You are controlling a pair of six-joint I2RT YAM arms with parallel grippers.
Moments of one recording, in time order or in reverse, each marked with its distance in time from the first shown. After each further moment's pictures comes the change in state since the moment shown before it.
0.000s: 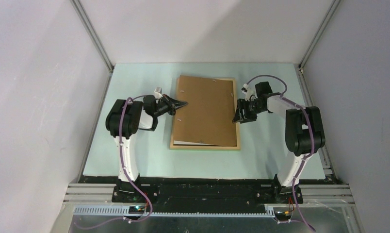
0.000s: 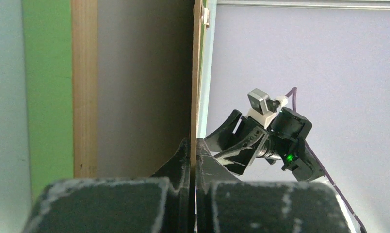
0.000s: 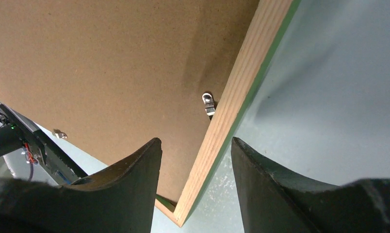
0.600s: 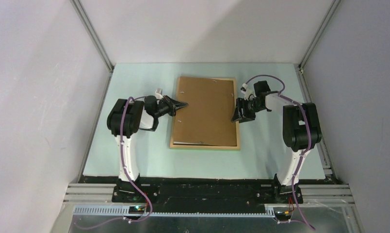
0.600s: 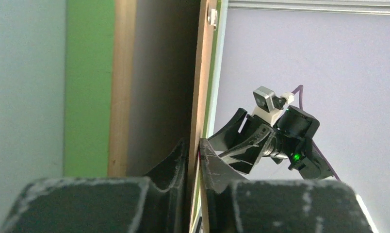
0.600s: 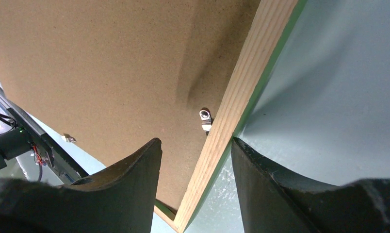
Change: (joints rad) left arm -0.005 0.027 0.011 -0.014 -0.010 0.020; right arm 0.010 0.084 0.058 -0.011 -0.018 0.025
